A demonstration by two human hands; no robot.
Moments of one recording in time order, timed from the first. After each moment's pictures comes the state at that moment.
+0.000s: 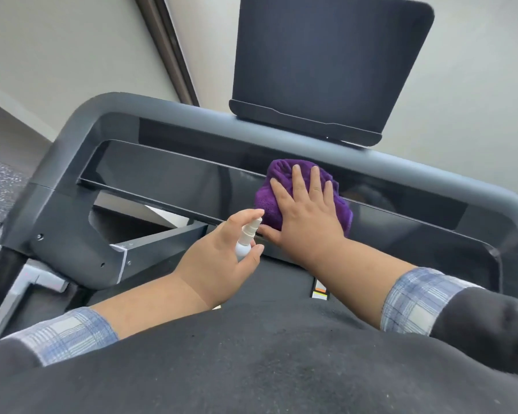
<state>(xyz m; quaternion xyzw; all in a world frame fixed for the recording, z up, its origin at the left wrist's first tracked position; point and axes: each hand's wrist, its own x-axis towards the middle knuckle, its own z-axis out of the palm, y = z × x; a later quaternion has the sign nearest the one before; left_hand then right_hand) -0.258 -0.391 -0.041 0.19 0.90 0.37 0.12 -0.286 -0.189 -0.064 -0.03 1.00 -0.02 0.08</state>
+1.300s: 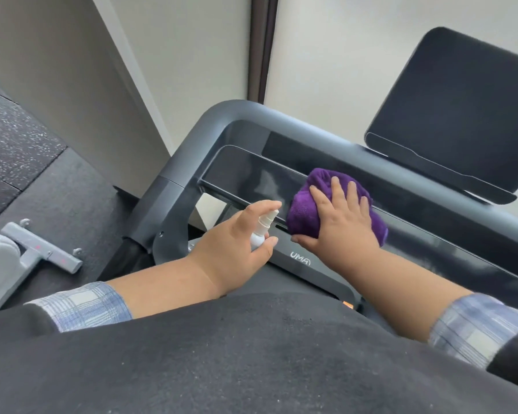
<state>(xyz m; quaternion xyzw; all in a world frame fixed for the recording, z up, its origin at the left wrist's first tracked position) -0.323 -0.580 -0.052 0.16 0.89 0.41 0.08 -0.354 -0.341 -0.064 -0.03 1.00 0.00 0.09</state>
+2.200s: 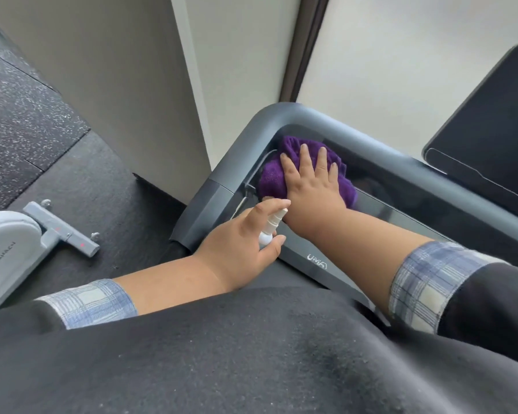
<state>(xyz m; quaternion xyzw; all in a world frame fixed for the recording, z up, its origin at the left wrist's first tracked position) -0.342 -0.645 -0.058 0.14 0.89 0.42 0.07 -0.436 -0.477 -0.066 -0.11 0.99 0.01 0.12</state>
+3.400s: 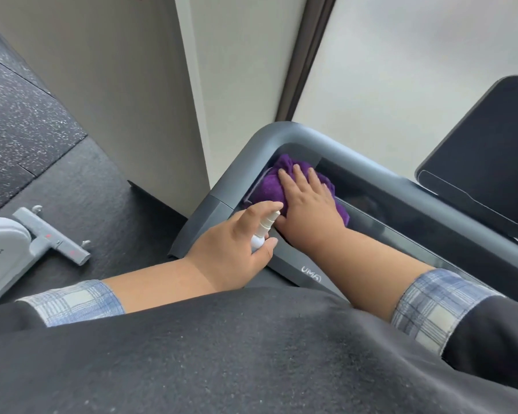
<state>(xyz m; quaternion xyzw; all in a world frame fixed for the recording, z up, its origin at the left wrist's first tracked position) -0.358 -0.656 -0.045 0.14 0.90 0.42 0.04 -0.435 -0.477 -0.050 -0.11 0.98 -0.06 0.14</state>
